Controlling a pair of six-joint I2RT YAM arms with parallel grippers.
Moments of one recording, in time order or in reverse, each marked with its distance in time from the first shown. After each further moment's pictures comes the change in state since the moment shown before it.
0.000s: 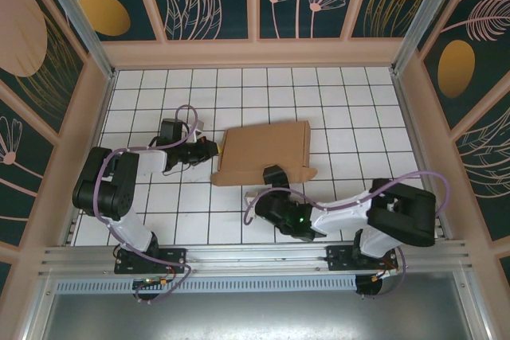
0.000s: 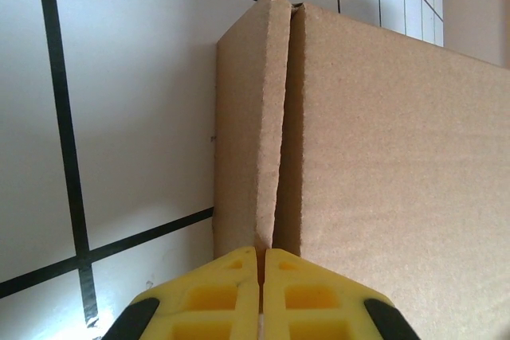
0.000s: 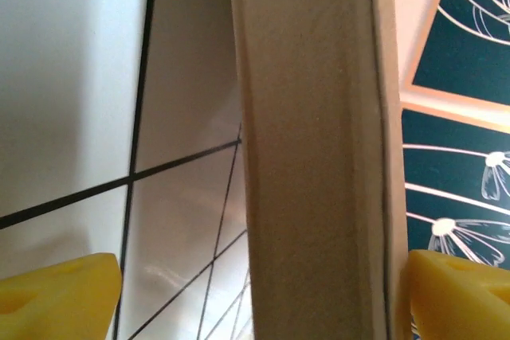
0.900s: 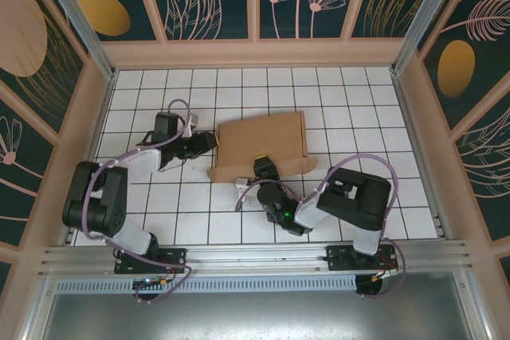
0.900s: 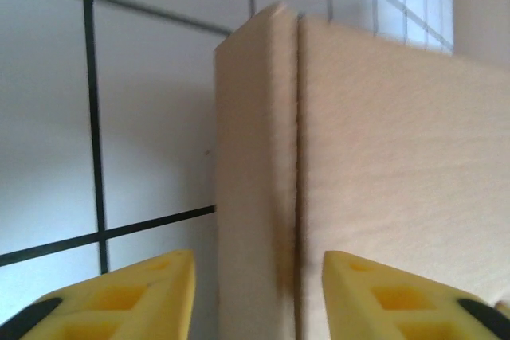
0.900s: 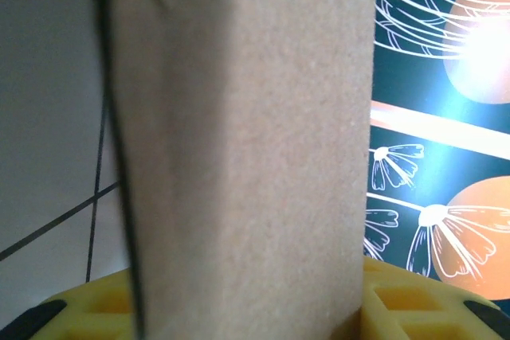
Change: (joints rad) left arm 0.005 -0.170 0.066 -0.201 -0.105 -0.002; right arm -0.088 0.278 0.023 0.734 0.020 -0.439
